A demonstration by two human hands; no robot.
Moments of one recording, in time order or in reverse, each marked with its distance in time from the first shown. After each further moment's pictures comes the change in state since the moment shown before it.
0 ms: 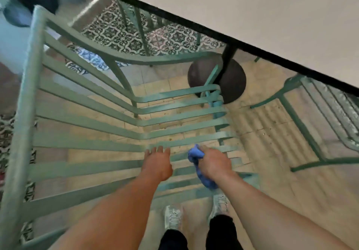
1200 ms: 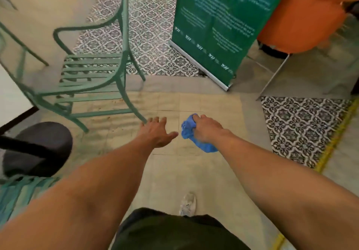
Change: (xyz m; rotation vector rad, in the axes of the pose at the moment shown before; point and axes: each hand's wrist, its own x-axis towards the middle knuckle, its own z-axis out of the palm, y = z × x) left_hand -0.283 0.605 0.042 0.703 0.046 1.015; right_hand -0.432 0.509 0.021 0.633 0.304 0.762
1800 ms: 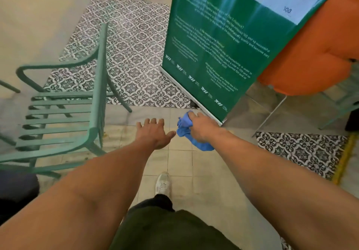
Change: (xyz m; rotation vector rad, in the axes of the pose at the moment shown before) left_hand 0.276 0.031 -0.153 0.033 0.066 -0.002; right_hand 0.247 0.042 -0.206 -0.042 0.100 -0.022
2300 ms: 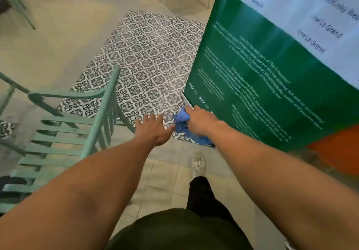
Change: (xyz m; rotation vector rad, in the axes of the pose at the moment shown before) left_hand 0.256 -0.043 -0.134 -0.068 0.025 -0.243; right_hand 0.286 -0.026 -0.173 -0.117 0.017 -0.273
